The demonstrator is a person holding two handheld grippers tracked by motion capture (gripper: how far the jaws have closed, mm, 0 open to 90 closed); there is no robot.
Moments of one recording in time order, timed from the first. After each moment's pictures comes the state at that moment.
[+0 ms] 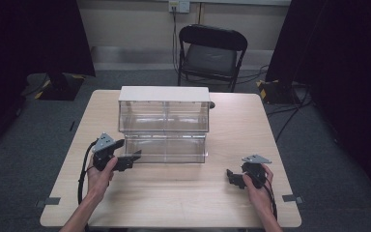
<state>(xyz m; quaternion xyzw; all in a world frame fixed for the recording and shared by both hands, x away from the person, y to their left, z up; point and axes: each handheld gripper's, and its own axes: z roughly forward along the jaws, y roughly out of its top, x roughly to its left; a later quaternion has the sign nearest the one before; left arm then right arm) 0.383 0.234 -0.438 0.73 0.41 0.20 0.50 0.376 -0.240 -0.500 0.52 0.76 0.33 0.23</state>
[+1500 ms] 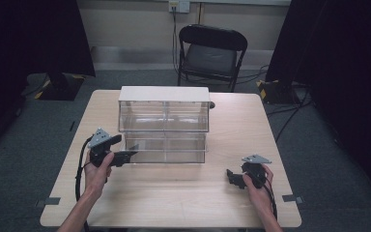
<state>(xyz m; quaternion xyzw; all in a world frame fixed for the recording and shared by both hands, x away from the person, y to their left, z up) 0.387 0.240 -0.424 0.72 0.42 0.21 0.51 0.376 -0.240 -0.500 0.52 0.76 0.32 0.23</state>
